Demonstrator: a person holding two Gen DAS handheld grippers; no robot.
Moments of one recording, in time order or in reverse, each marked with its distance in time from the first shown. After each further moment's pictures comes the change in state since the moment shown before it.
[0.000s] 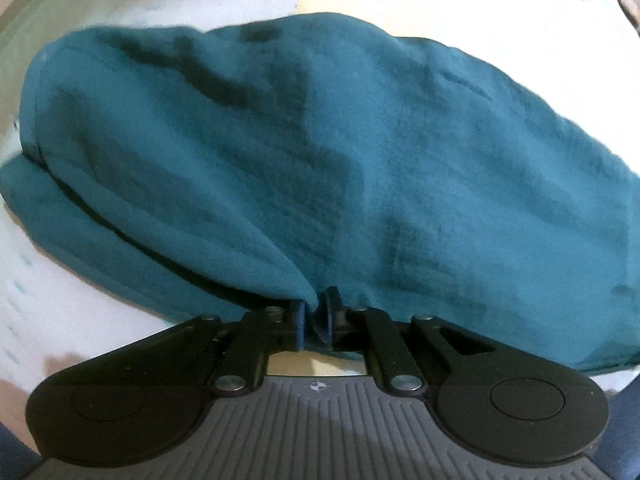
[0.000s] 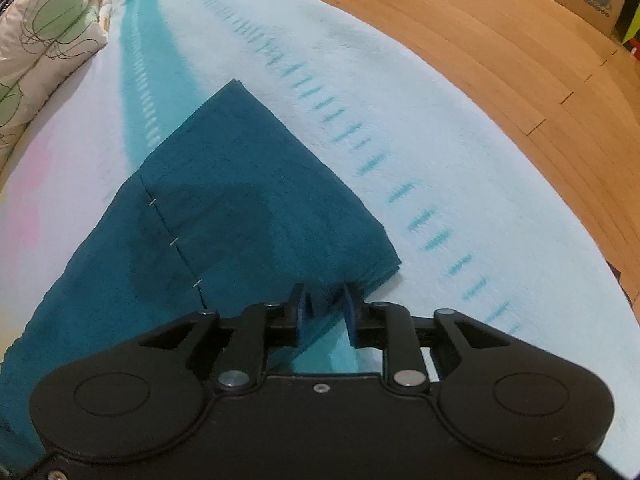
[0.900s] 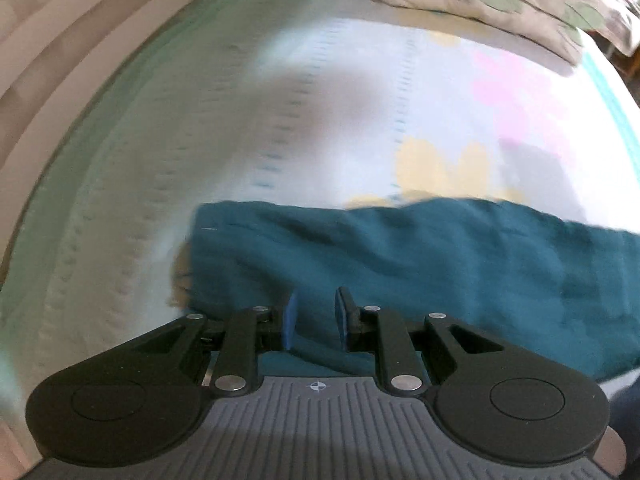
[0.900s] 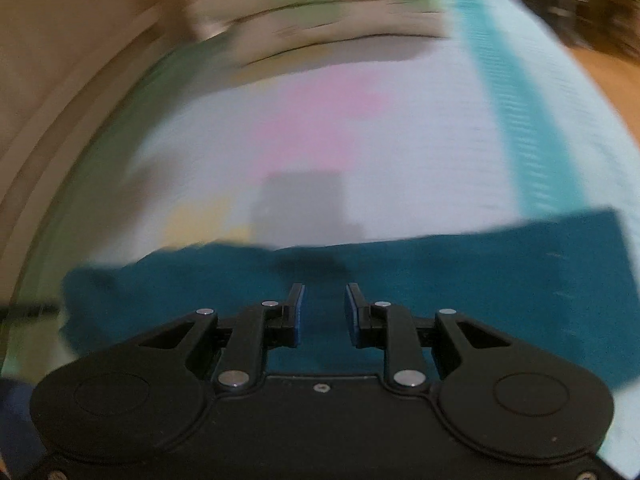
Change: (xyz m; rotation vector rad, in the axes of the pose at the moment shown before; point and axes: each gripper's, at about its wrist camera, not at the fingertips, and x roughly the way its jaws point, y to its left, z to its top) left arm -0.111 0.109 0.072 0.137 -0.242 0.088; right arm -0.077 0.289 -0.103 -0.710 -0.023 0.424
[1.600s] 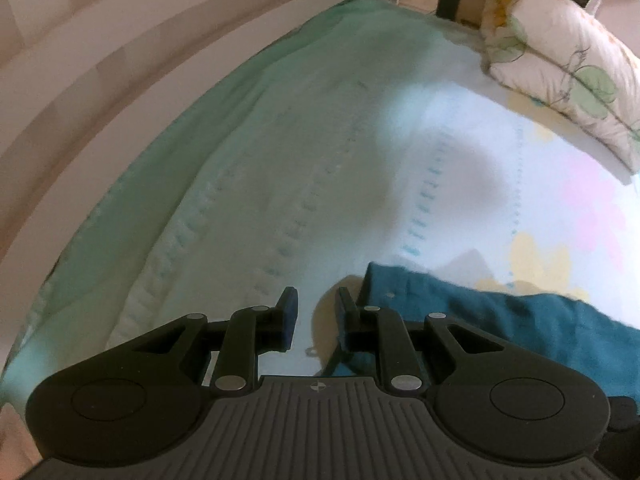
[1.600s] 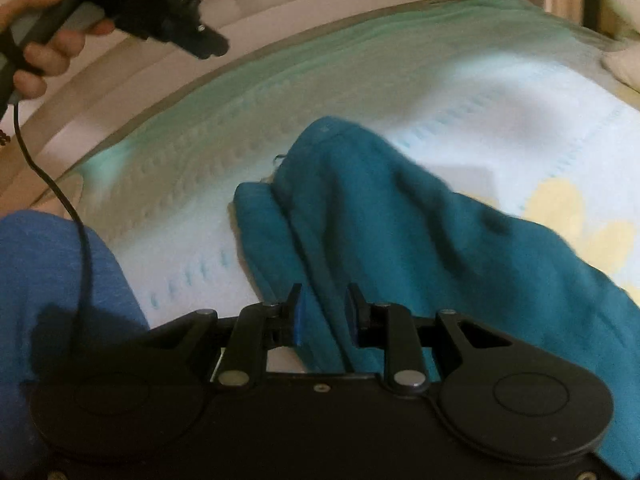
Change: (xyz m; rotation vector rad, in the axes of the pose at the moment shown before) left arm -0.018 0.140 0.020 -0.222 -0.078 0.031; right arm 0.155 0.257 -0.078 -0.687 0.113 0.396
